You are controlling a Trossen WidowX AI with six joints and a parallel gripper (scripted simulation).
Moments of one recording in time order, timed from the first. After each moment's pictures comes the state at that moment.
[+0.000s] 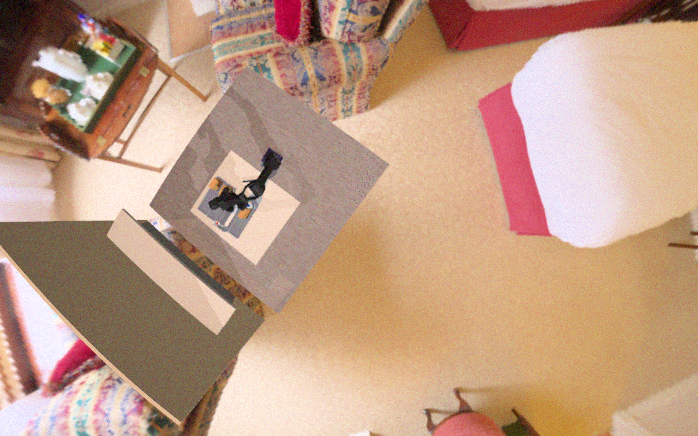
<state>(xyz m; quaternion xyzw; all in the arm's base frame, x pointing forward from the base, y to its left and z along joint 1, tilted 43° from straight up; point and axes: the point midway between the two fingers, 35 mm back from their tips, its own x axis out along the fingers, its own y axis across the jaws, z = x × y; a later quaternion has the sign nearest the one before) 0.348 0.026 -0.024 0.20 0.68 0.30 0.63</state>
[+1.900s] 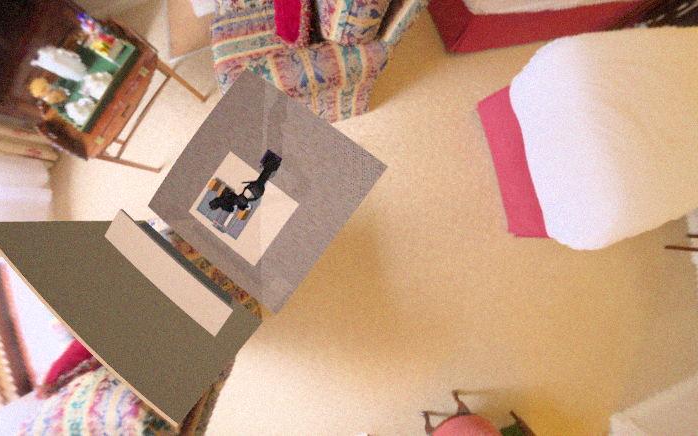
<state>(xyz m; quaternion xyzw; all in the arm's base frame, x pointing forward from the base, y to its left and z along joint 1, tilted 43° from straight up) 0.341 0.031 -0.030 0.20 0.68 0.30 0.63</state>
